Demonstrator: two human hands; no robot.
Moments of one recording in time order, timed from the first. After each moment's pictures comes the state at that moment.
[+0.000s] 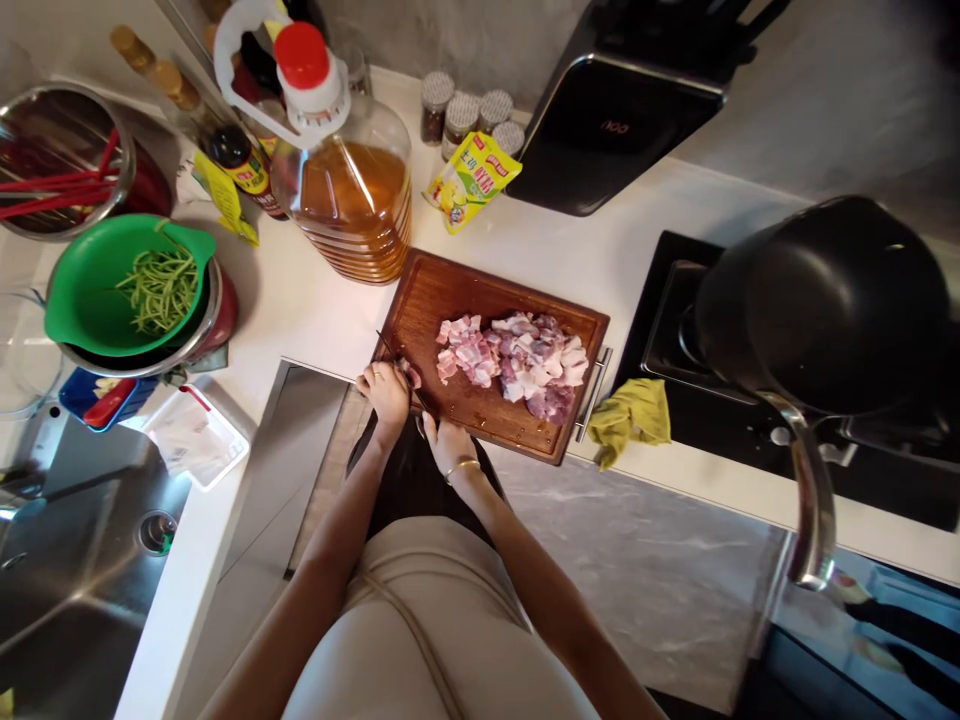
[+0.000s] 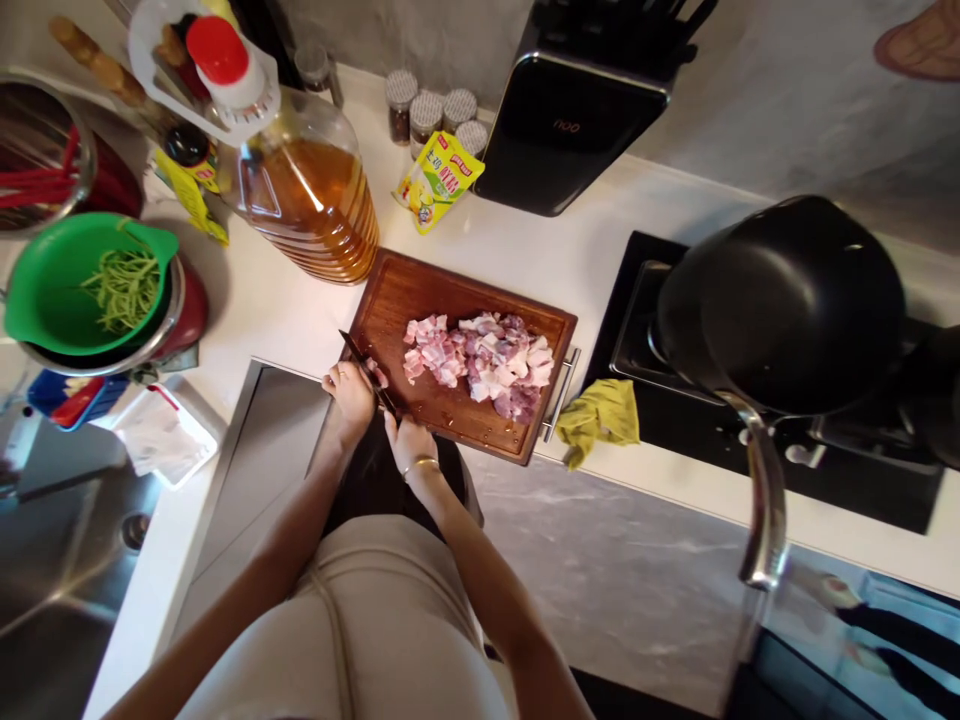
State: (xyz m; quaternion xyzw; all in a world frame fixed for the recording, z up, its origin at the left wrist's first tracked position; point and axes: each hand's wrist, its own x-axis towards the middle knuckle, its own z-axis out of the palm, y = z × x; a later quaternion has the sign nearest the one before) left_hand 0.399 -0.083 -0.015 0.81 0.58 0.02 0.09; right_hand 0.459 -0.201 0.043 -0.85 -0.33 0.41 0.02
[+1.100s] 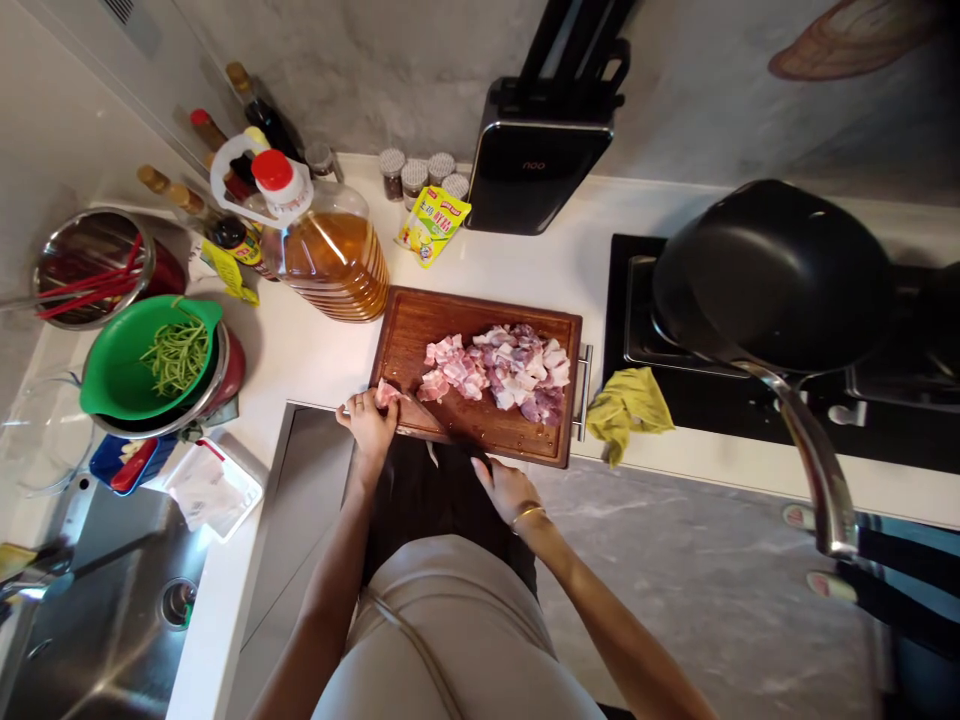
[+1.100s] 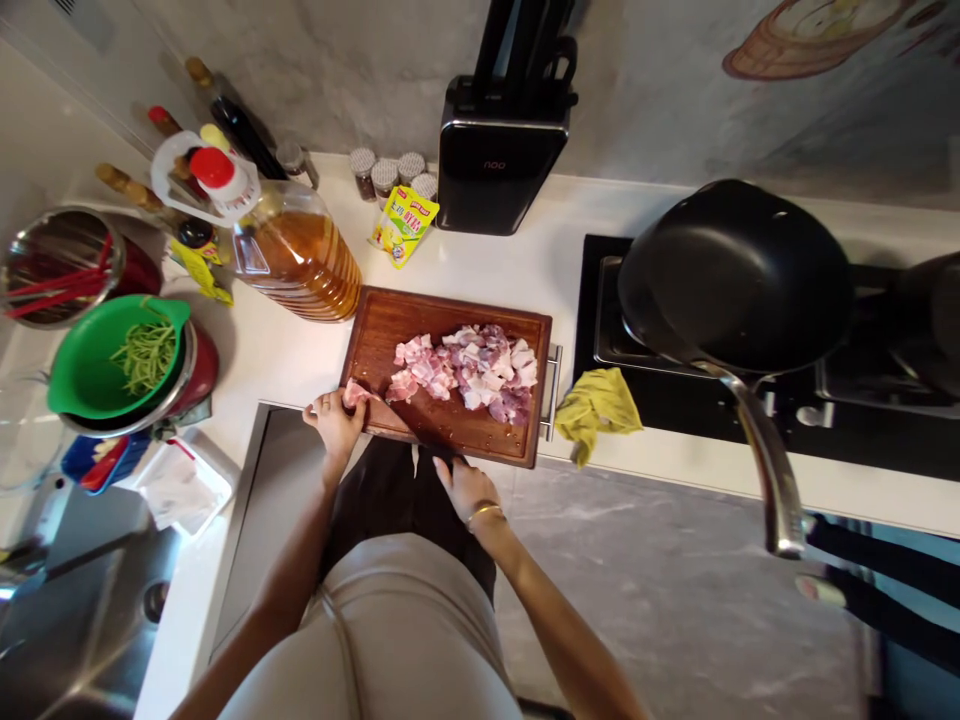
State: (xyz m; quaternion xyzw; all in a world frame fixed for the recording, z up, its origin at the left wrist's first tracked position) left_hand 0.372 -0.070 0.010 0.84 0.53 0.06 0.10; right_hand 0.496 -0.283 0.059 -0.85 -0.31 0.42 -0.02
